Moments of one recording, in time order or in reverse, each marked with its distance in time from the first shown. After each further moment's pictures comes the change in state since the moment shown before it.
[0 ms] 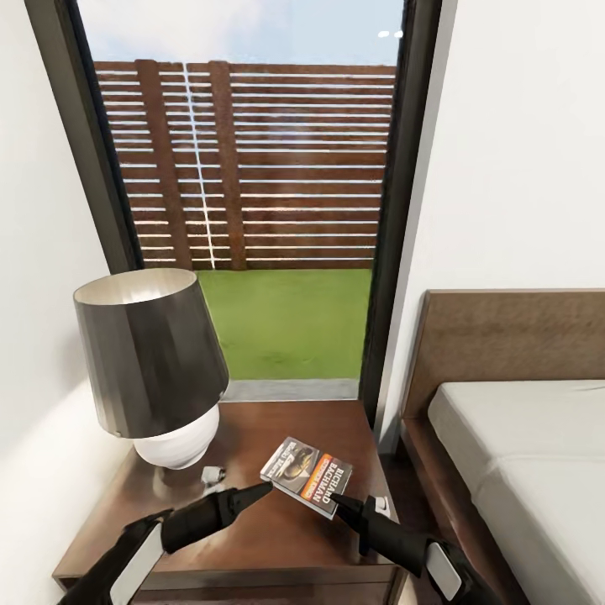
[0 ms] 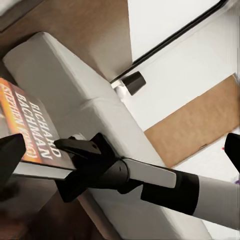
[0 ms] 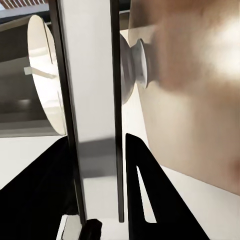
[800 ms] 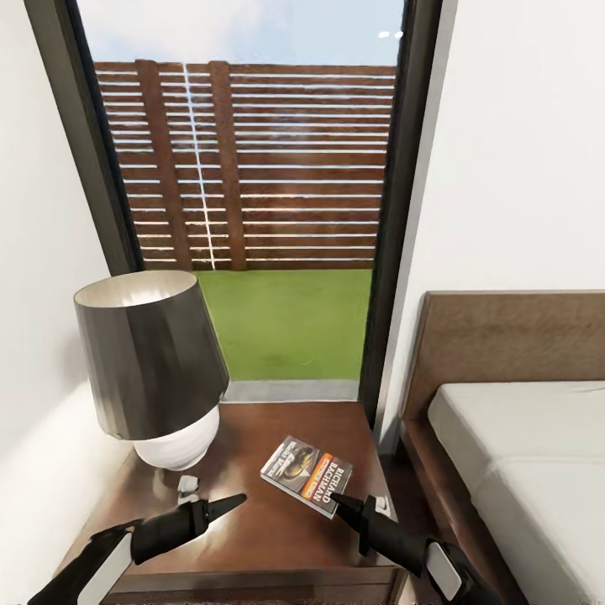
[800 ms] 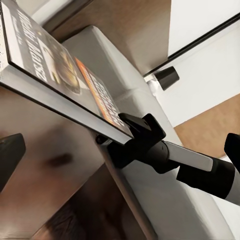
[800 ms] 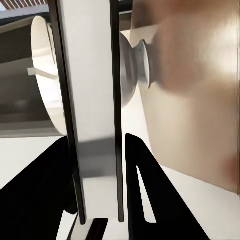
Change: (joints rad) left arm -0.001 0.103 -0.002 0.078 -0.004 -0.011 0.019; right arm 0.000 0.000 0.000 -0.001 -0.002 -0.001 0.001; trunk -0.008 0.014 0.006
